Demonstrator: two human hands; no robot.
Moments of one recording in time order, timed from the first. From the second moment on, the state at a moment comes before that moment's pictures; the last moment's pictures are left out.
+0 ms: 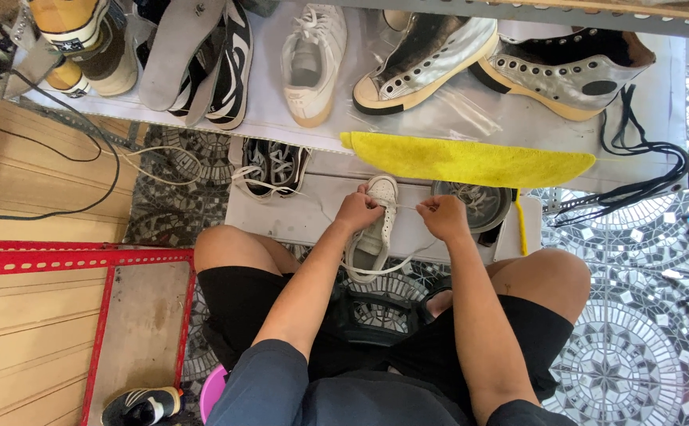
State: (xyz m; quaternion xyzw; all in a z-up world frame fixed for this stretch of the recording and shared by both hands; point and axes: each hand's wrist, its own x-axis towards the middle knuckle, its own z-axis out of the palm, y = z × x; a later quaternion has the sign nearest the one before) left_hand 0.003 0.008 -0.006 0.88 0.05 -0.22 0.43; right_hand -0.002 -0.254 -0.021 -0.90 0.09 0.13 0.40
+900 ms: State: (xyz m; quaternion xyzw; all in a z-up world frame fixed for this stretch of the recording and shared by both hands) left_hand 0.008 0.012 0.000 0.87 0.04 -0.25 0.42; right_hand -0.049 -0.333 0.206 -0.86 0.15 0.37 0.32
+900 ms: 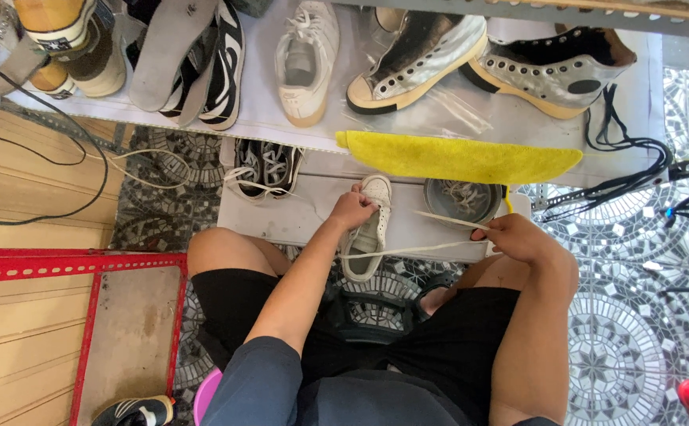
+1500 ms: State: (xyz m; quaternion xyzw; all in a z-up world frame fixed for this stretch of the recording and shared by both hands) left_hand -0.086 0.022 0.104 0.92 -0.15 -0.22 0.28; right_hand -0.060 -0.388 0.104 -0.69 0.18 0.25 0.65
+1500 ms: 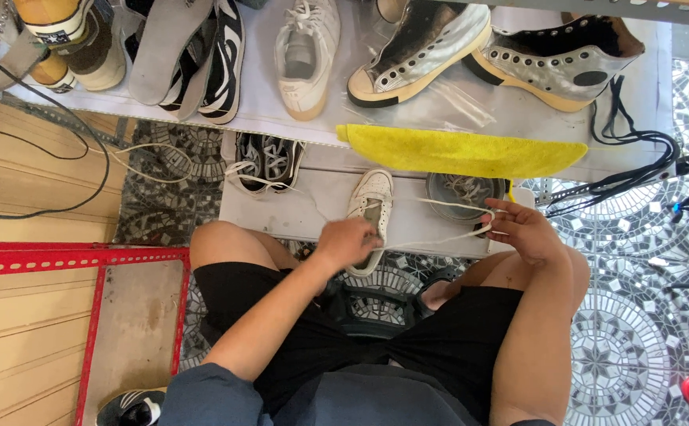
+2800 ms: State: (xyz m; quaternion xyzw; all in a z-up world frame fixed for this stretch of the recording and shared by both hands) left_hand -0.085 0.050 0.344 0.78 -0.27 -0.18 0.53; right_hand -0.077 -0.183 0.275 -0.65 -0.28 0.13 0.69
